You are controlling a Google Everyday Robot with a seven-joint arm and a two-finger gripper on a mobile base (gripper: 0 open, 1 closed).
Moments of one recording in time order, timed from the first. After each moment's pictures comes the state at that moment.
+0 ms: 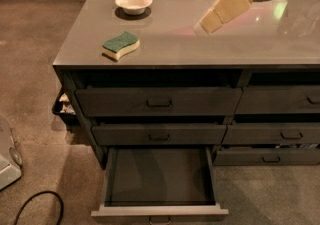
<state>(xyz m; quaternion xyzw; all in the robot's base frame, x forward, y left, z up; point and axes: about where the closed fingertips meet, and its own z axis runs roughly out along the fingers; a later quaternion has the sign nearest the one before) 0.562 -0.126 1.028 -0.45 0.82 0.14 0.33</state>
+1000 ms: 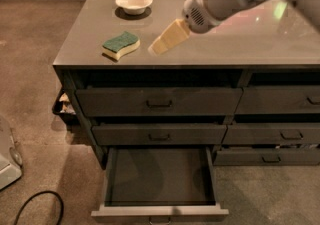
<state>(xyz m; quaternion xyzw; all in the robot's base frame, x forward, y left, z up) 0.622 -0.048 0.942 -0.42 0.83 0.15 0.34</state>
